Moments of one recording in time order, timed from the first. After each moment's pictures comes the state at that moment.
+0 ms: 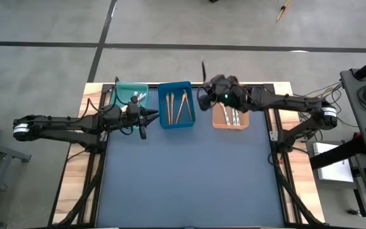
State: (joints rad) left arm 0.15 0.85 0.47 0.28 -0.17 -0.08; right arm -0.22 1.42 1.30 -0.41 0.51 0.38
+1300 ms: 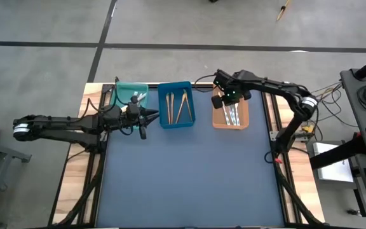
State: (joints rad) left arm 0.15 0.85 0.47 0.28 -0.17 -0.07; right arm -0.63 1.68 1.31 -1.04 0.04 0.62
